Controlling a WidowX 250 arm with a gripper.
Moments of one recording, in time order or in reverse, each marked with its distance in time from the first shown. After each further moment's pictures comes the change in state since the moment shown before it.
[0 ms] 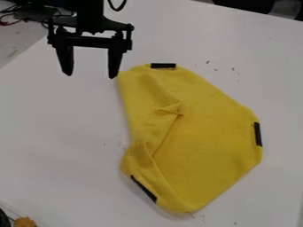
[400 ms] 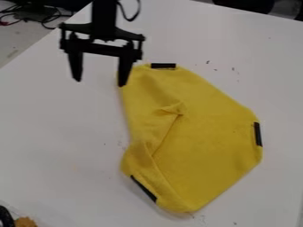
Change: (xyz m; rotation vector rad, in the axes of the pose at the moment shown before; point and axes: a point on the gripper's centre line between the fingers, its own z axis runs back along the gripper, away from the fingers) arm -0.014 -0.033 -0.004 0.065 0.048 -0.071
